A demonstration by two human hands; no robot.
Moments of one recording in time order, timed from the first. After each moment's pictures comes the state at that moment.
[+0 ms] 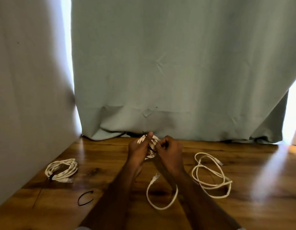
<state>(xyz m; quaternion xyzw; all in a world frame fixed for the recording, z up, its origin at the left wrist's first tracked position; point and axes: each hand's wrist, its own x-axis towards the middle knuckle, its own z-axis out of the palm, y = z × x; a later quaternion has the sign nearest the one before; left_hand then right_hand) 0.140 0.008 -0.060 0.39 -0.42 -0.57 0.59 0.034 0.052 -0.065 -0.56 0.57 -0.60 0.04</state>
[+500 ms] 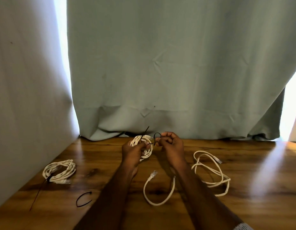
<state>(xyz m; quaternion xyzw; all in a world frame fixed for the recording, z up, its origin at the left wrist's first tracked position) 0.150 0.002 -0.071 0.38 -0.39 -0.57 0.61 0.026 0.051 -0.051 -0.44 0.47 -0.71 0.30</state>
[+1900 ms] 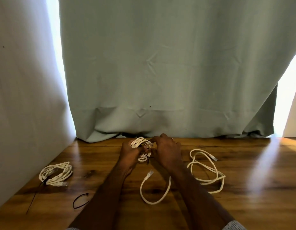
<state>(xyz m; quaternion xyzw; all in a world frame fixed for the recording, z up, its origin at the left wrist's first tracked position) 0.151 0.000 -0.069 0.37 -0.50 -0.53 0.57 0.023 0.049 -0.050 -0.65 0.71 -0.26 -0.09</state>
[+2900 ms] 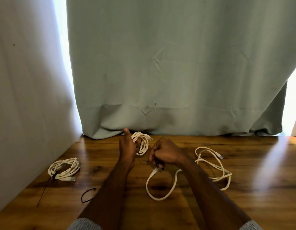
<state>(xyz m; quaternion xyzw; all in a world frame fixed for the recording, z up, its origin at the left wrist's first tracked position) 0.164 -0.005 -0.060 0.41 -0.40 -0.49 0.66 0.034 0.073 -0.027 -0.69 0.62 -0.28 0.26</state>
